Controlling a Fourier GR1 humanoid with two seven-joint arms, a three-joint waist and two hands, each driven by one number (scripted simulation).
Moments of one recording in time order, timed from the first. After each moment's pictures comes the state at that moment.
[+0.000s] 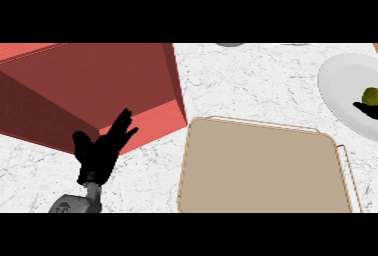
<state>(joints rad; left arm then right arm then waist) -0.08 0.14 -0.18 -1.46 0.16 0.08 0.19 -0.71 -0.70 -0.27 -0.32 0.32 -0.17 -0.52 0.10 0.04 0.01</state>
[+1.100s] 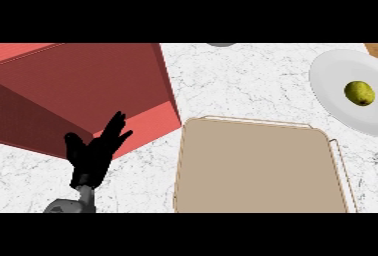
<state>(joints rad) -0.05 0.15 -0.15 -1.48 0.17 0.08 0.22 -0.74 -0.84 -0.49 -0.14 0.09 0.35 -0.70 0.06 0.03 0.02</state>
